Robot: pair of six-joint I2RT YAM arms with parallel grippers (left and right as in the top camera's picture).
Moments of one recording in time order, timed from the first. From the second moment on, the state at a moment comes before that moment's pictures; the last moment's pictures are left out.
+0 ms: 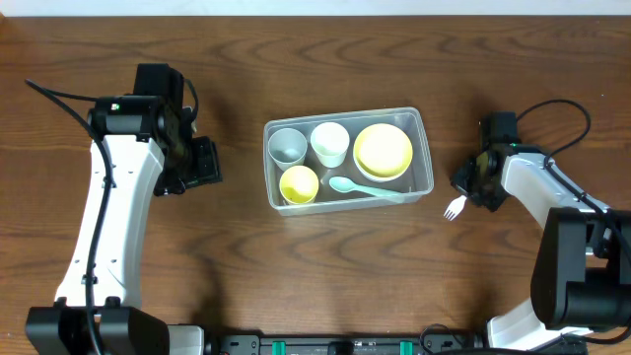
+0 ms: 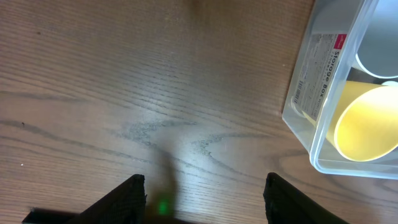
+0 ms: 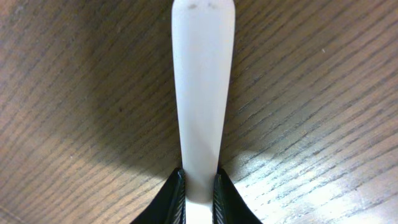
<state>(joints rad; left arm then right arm) -0.02 1.54 1.44 -1.38 0.05 -0.25 -0.03 1.76 0.96 -0.61 0.03 0.72</state>
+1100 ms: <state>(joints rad) -0.02 1.54 1.44 -1.38 0.05 -0.25 0.42 1.56 1.48 -0.97 -0.20 -0.67</state>
